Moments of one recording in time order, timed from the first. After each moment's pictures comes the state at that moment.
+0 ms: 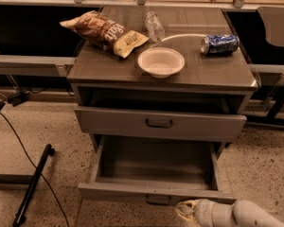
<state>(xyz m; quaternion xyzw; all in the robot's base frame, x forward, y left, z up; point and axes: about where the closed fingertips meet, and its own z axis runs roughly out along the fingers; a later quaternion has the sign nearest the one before) 0.401 -0.167 0.359 -0.61 0.65 0.15 0.43</state>
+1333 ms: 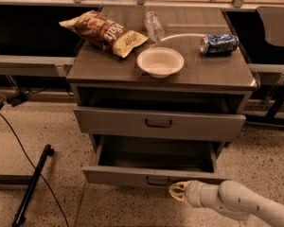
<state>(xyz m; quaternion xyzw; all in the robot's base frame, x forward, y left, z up) 0.470 -0.149 0.361 -0.62 0.65 0.12 0.42</state>
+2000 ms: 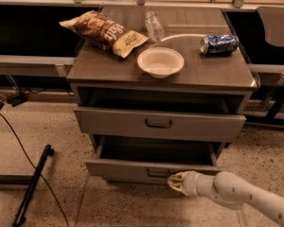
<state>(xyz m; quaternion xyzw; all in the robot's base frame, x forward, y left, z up) 0.518 -0.149 0.363 -0.61 0.66 0.10 0.43</state>
